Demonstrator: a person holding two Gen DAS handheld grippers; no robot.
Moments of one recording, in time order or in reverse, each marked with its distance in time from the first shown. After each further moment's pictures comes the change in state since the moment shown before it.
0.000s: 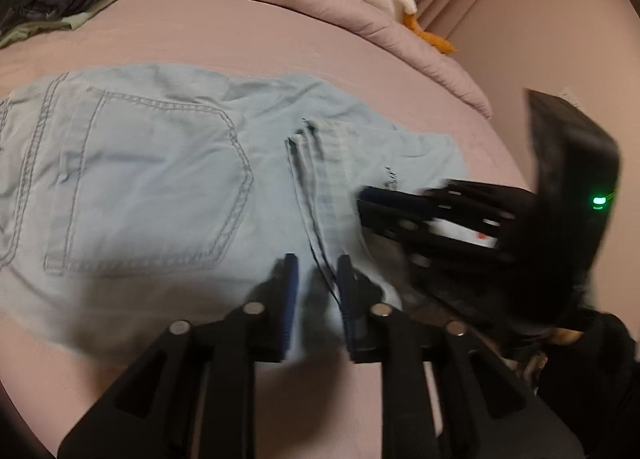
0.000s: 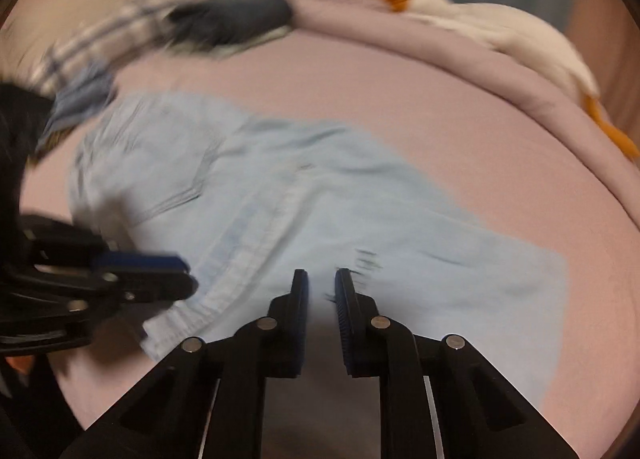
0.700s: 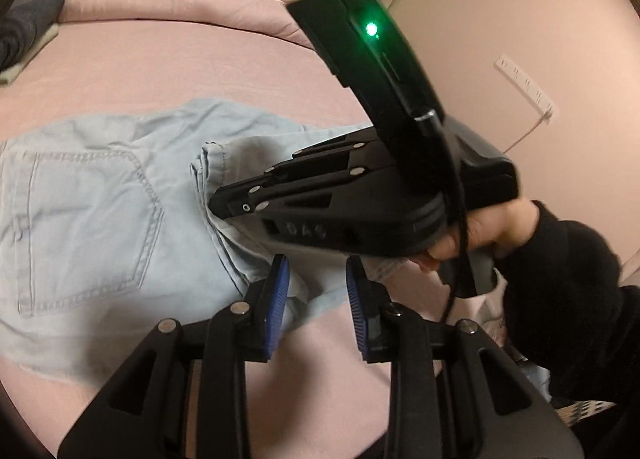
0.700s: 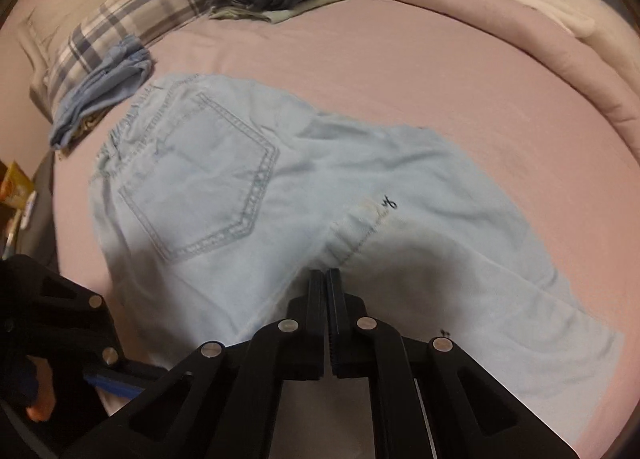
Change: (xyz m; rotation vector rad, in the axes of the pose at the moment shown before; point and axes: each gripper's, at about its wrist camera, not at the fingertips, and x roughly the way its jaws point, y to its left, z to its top) left arm -0.011 -0.035 0.008 0.146 0.005 -0.180; right arm 0.033 0.009 0.046 -0.024 0.161 0.231
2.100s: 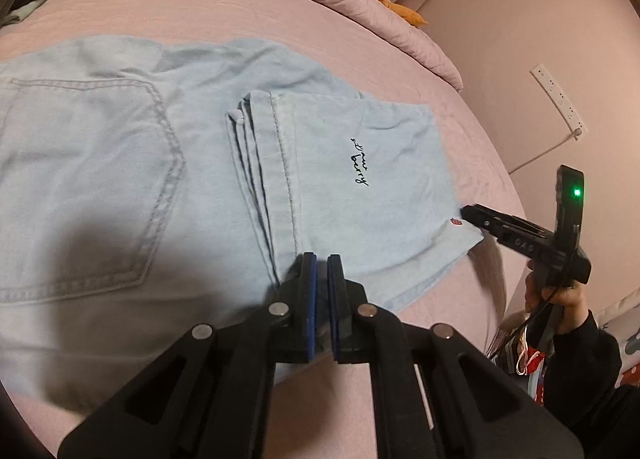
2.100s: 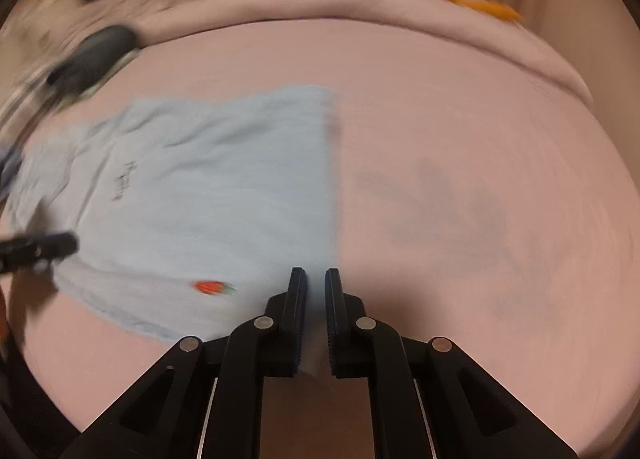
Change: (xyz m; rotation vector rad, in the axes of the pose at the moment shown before) left arm 0.042 0.037 -0.006 -0.113 0.089 0.072; right arm -0.101 -0.109 -0.181 0.547 -0.129 -0.421
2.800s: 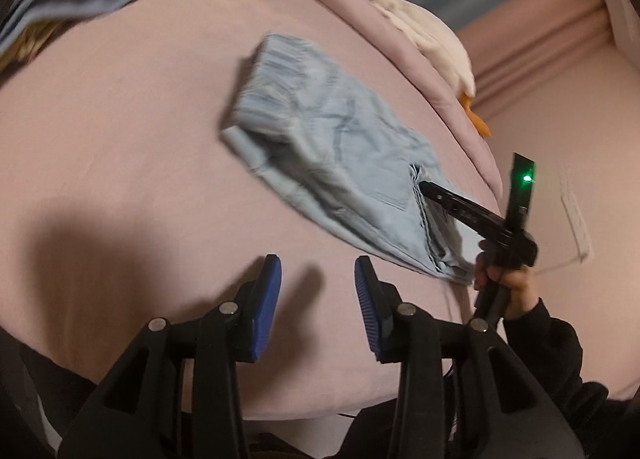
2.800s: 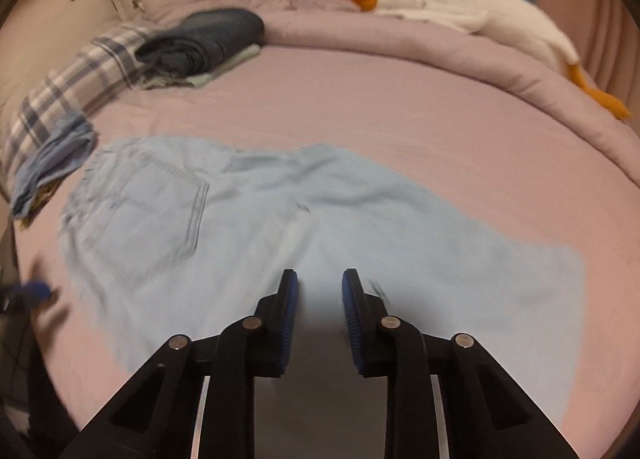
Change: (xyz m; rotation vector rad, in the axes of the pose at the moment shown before) left arm -0.153 0.117 -0.089 -0.420 -0.226 0.068; right arm 0.034 0.172 0.076 -0.295 -0.091 0.225
